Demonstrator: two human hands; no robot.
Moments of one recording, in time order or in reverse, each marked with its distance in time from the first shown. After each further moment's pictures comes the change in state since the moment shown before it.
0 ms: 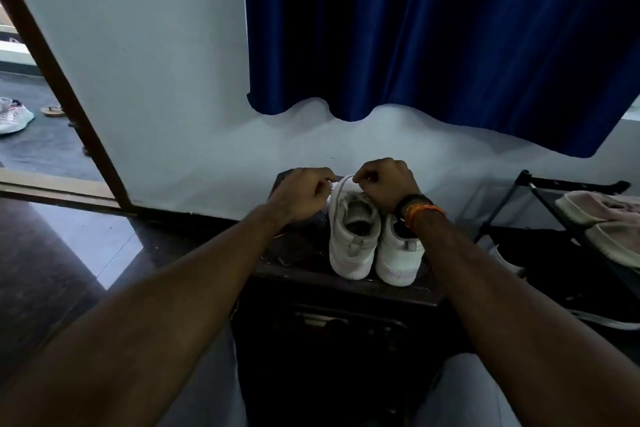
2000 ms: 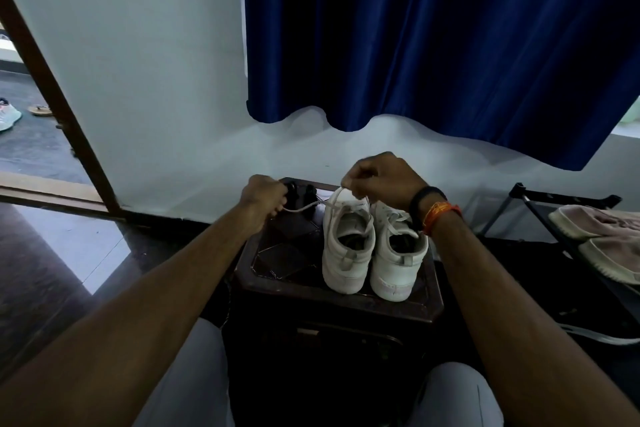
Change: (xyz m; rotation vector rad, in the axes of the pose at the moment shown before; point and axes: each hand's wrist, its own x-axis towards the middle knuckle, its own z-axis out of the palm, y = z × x) left_hand 0.004 -0.035 -0.015 -0.605 0.205 -0.807; right_hand 0.001 -0.025 -0.040 0.256 -0.213 -0.010
